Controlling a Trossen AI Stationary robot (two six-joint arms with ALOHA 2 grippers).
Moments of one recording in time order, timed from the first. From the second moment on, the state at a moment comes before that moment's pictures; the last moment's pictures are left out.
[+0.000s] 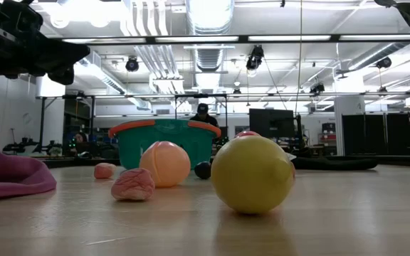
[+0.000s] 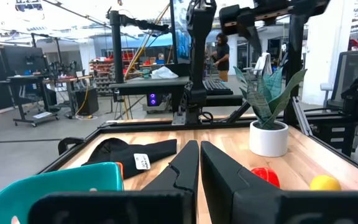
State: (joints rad) left arm -0.02 0.08 0.01 0.15 -0.06 0.06; right arm 0.47 1.78 1.97 -1.25 0.21 0.67
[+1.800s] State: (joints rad) left arm -0.02 0.08 0.01 0.15 -0.06 0.06; right arm 0.56 2.34 2.34 -1.47 0.22 1.33
